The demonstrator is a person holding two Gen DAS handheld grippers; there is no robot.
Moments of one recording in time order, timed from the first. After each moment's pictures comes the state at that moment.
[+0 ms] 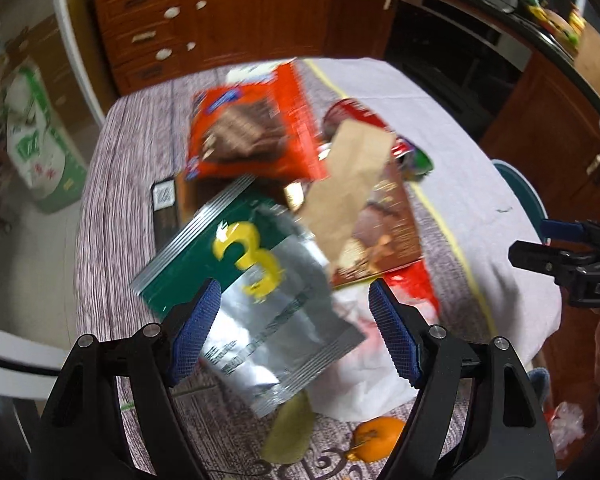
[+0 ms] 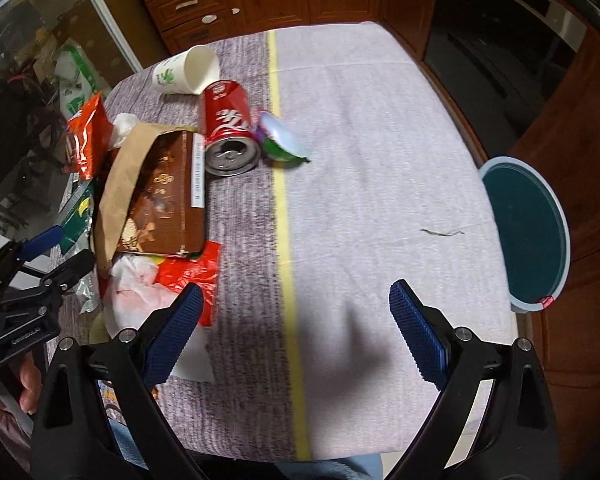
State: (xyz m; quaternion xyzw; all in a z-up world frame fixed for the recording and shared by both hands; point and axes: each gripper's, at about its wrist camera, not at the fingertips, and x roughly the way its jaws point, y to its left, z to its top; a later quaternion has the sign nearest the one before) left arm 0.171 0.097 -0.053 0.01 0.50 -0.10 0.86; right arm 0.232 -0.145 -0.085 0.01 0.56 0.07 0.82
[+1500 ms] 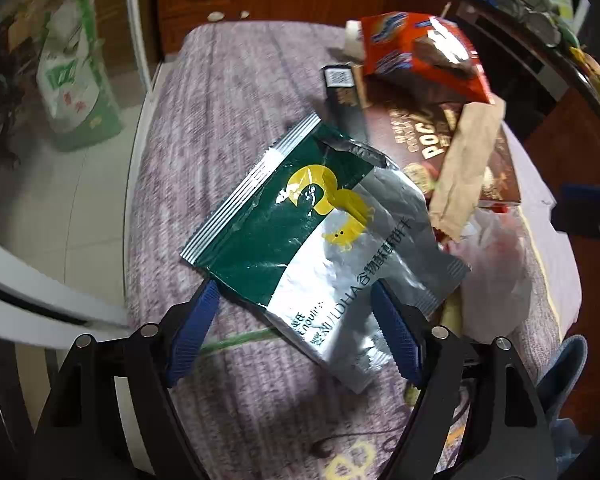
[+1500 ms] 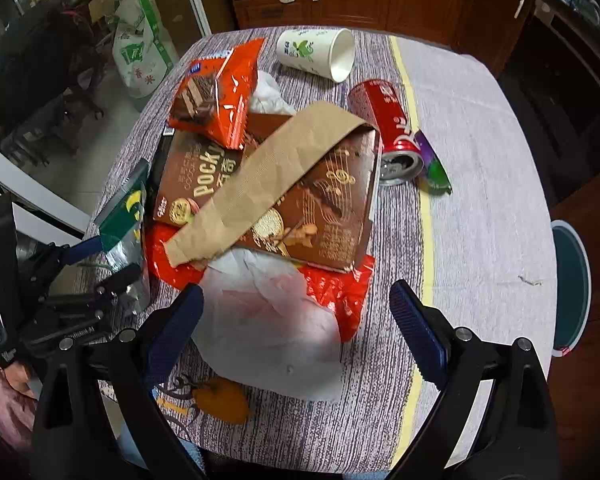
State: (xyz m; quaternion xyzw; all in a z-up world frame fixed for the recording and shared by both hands) left arm 0.134 0.206 -0.108 -0.05 0.50 -0.07 0.86; right arm 0.226 -0.025 -0.080 -0.07 0.56 0.15 0.81
